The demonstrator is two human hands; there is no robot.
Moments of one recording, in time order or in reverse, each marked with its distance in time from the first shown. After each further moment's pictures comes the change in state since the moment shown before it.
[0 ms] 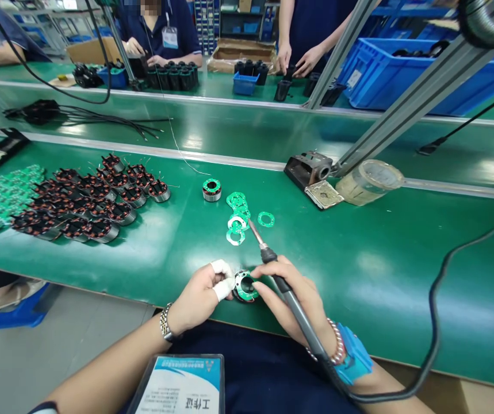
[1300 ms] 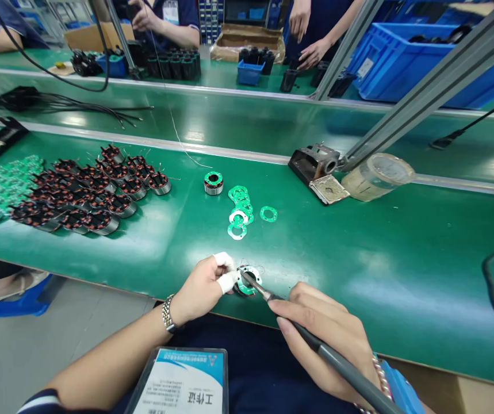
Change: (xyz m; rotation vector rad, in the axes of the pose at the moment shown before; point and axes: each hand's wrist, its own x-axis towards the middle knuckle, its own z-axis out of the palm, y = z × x) left_hand 0.003 0.001 0.002 0.059 0.030 -0.014; right_hand -0.019 -0.026 -0.028 0.018 -0.085 -0.143
